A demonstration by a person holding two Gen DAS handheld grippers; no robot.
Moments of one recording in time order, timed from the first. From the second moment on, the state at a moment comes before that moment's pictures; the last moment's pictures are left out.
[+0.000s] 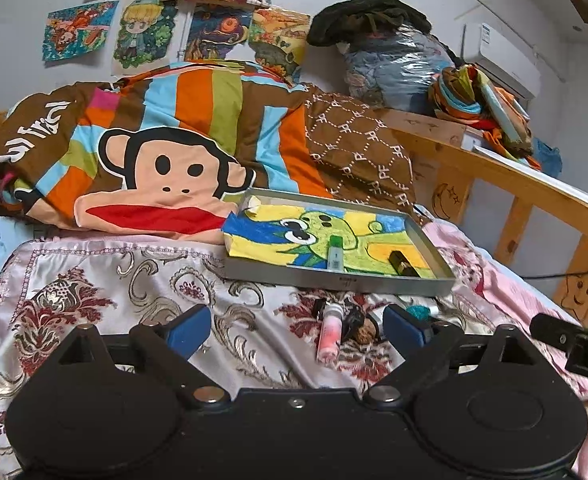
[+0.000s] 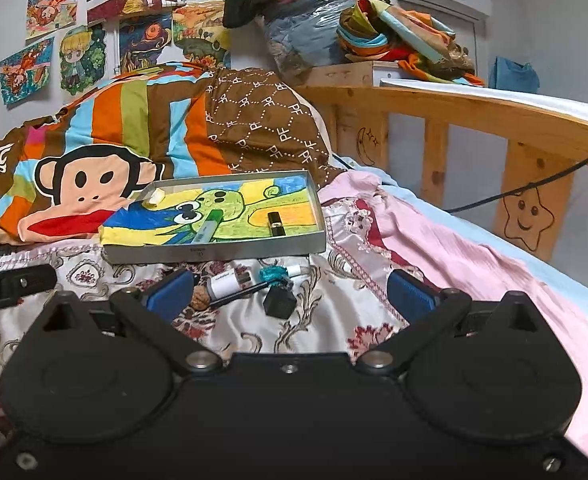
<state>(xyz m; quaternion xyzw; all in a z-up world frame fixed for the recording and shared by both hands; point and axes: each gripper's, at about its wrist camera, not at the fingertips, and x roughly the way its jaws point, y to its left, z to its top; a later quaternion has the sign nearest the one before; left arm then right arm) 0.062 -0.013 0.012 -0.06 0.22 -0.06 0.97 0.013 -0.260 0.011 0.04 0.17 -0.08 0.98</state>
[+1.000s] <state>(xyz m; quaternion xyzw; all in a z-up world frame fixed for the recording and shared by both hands) 0.051 -0.010 -0.001 -0.04 0.24 -0.06 0.97 0.005 -0.249 0.007 0.05 0.20 -0.07 0.98</state>
